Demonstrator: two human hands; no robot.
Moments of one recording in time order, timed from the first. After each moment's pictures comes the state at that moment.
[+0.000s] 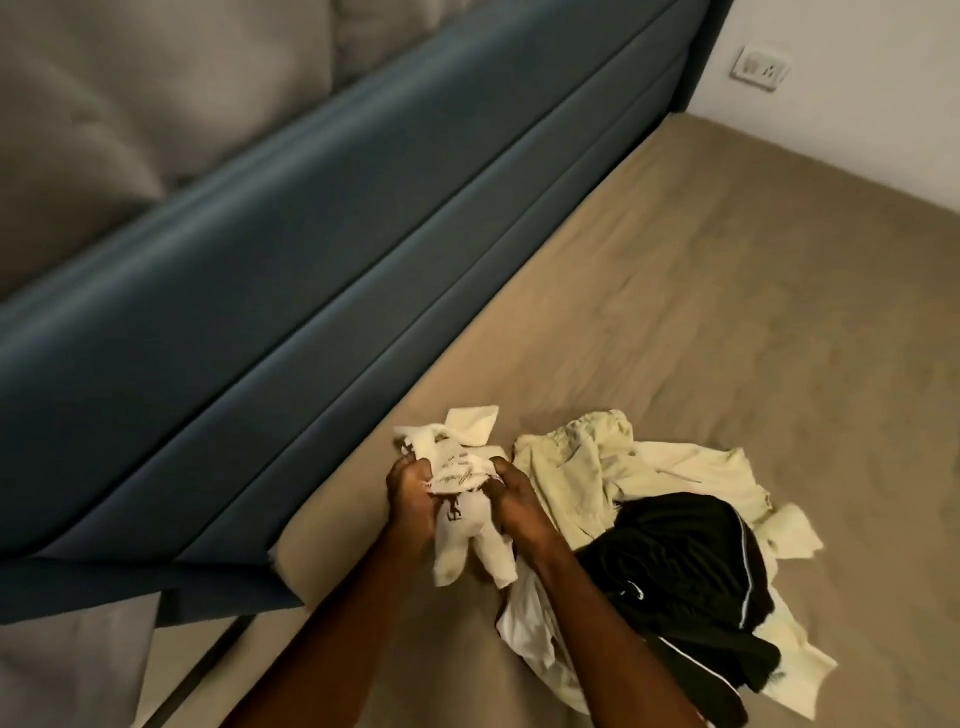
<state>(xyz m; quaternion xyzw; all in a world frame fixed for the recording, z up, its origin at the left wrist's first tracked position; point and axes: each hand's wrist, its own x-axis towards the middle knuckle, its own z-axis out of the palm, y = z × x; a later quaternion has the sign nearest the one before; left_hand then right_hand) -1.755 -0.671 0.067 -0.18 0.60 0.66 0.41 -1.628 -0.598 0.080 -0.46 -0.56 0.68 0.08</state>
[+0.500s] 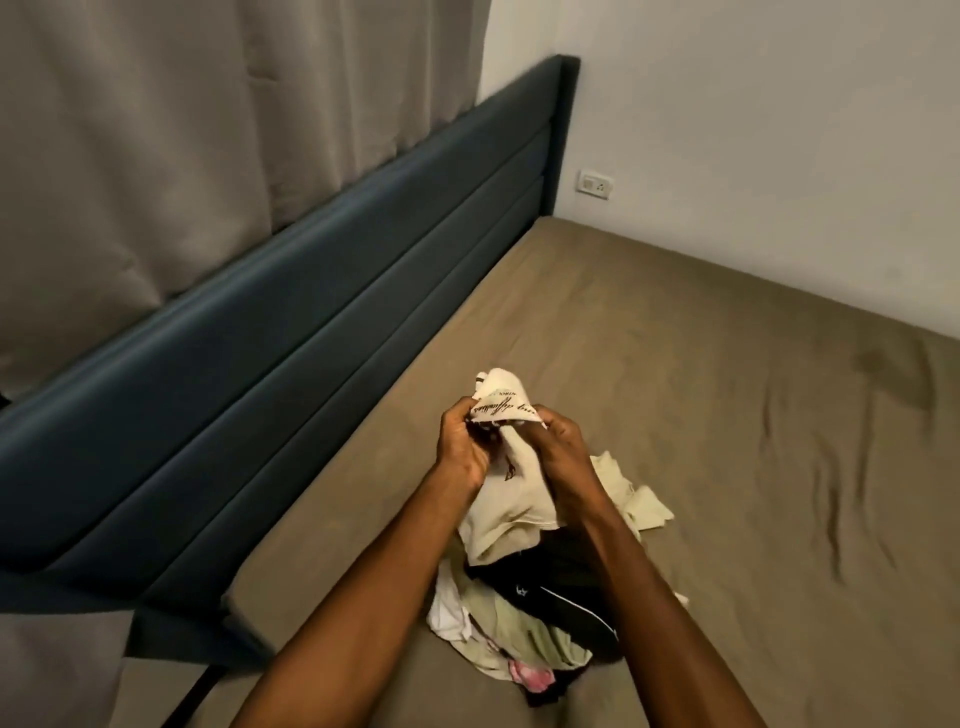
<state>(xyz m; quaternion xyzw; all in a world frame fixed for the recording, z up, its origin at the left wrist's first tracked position) -1.575 -0.588 0.308 -0.10 0.42 0.71 0.55 -1.445 -0.581 0.339 -0.36 -0.55 0.68 0.33</state>
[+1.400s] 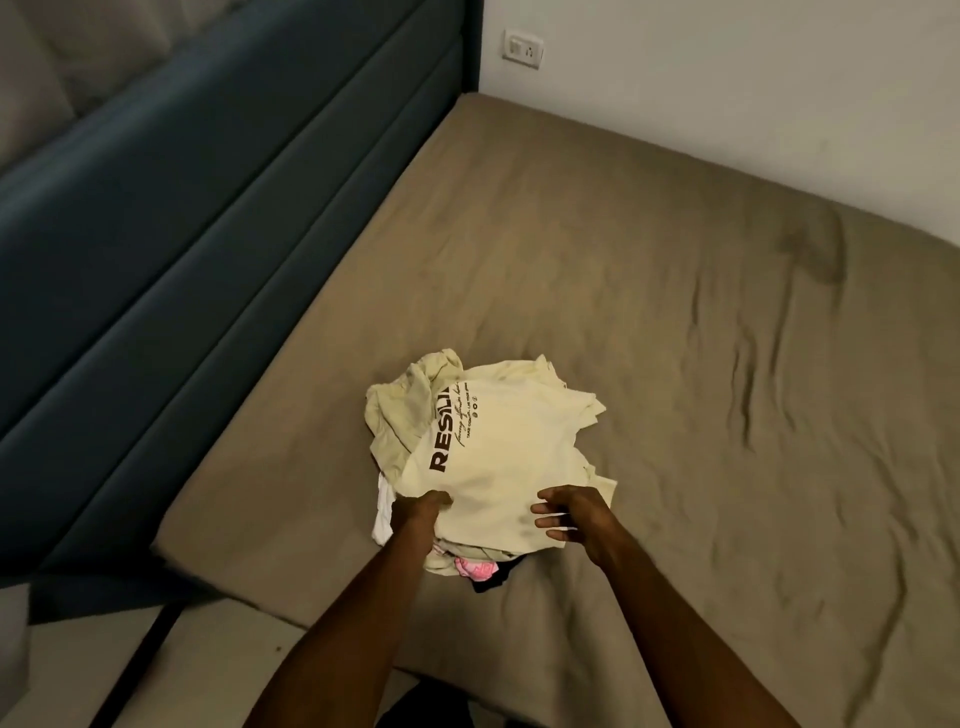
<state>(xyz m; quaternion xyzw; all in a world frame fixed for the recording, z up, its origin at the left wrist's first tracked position) -1.483 -0.692 0.101 -0.06 0.80 0.29 0.52 -1.247 -0.617 0.155 -0.68 -0.31 0.66 0.07</state>
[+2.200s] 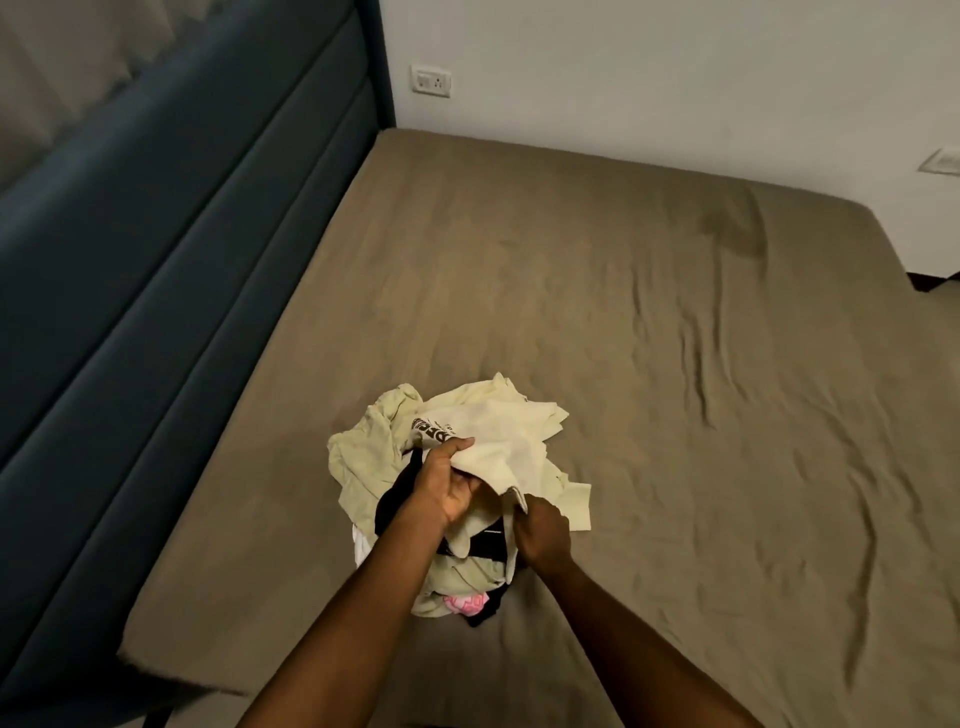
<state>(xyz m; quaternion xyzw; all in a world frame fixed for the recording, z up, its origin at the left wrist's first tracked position) -1.429 -0.587 0.206 -0.12 0.47 0.51 0.71 -1.264 -0.633 0.126 -0.70 -0.63 0.34 0.03</state>
